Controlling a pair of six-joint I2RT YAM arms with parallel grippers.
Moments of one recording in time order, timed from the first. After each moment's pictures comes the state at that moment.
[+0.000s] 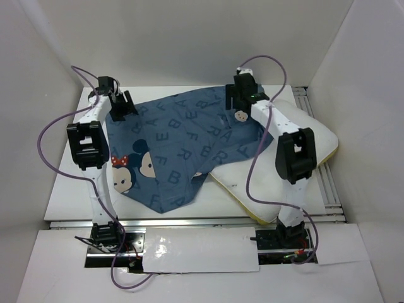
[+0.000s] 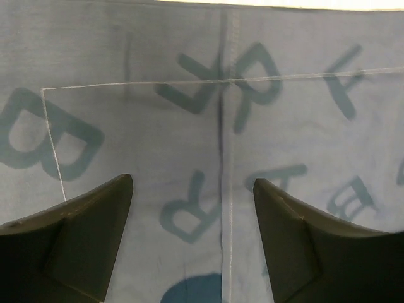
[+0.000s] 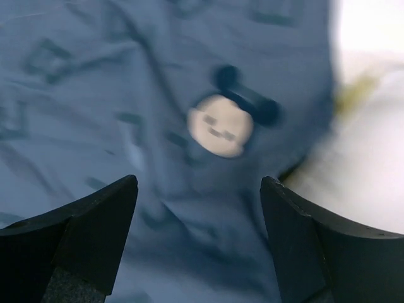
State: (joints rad) left arm 0.15 2.32 2.01 -0.65 0.19 -0.32; right arm 0.29 1.96 1.67 -0.39 0.30 0.16
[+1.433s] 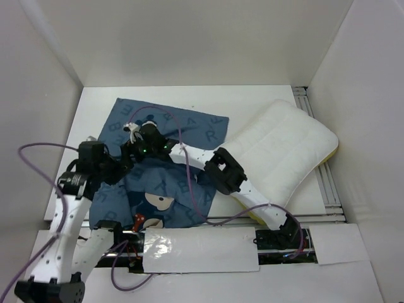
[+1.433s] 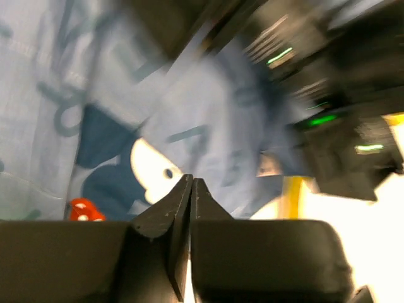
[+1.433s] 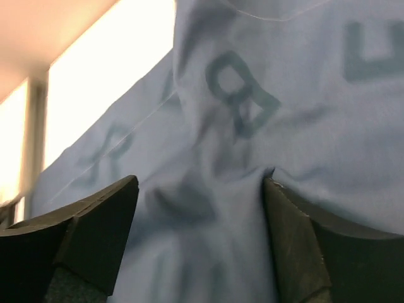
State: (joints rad) left arm -0.06 0.81 0.87 -0.96 0.03 -0.89; right arm 0.93 2.73 2.29 0.10 -0.51 0.35
